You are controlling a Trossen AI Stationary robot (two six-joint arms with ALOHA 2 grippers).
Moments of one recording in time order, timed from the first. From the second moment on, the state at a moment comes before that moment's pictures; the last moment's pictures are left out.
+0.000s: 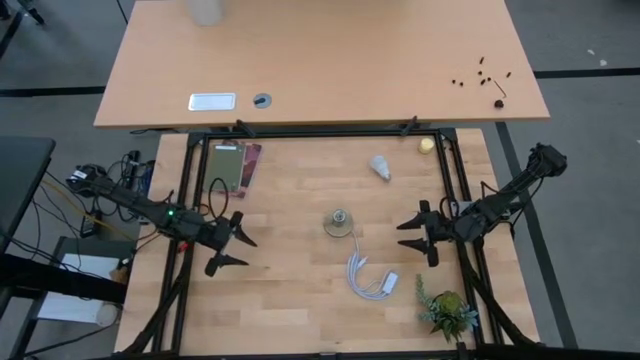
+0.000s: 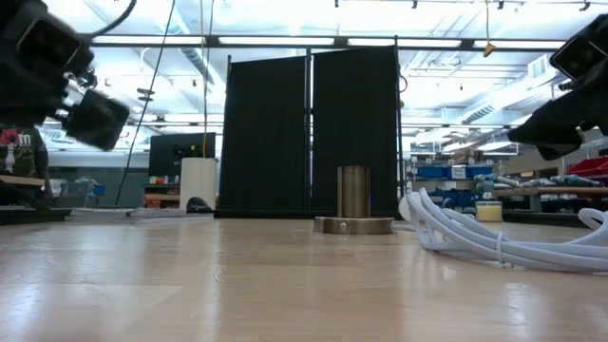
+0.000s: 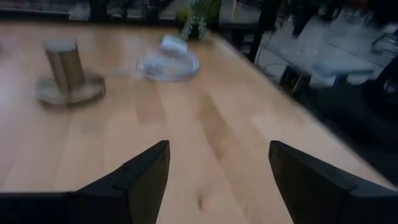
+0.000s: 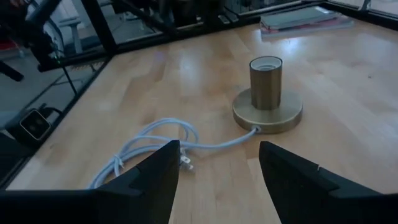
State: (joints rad) left arm -0.39 0.44 0.01 0.19 -0.02 -0.16; right arm 0.61 0.39 0.02 0.03 0.58 0.42
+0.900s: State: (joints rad) left arm -0.29 0.00 0.01 0.01 -0.05 -0.16; right arm 0.55 0.15 0.01 0.08 0.58 0.42
